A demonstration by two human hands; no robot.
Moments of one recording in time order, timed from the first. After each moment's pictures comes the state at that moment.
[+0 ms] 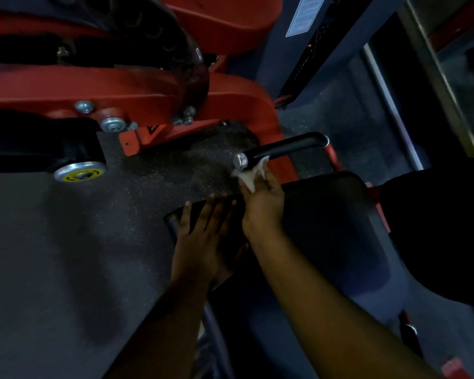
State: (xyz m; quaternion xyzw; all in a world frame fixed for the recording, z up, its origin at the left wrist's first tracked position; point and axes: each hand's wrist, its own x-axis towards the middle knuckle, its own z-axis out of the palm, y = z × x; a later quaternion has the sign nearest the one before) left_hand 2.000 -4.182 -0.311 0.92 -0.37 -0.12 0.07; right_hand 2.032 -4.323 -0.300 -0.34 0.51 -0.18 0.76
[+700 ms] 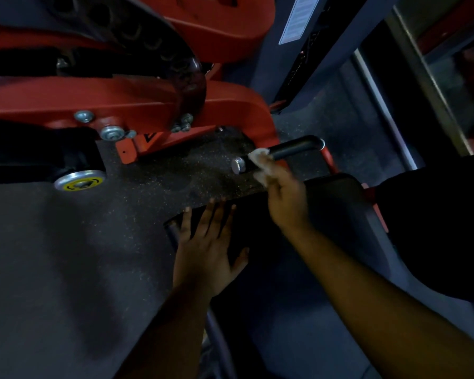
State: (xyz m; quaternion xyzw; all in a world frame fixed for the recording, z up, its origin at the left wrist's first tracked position) left_hand 2.000 -4.183 -0.308 0.92 -0.37 -0.11 0.07; right_hand 2.002 -4.389 -0.297 -0.85 0.23 -0.11 0.46
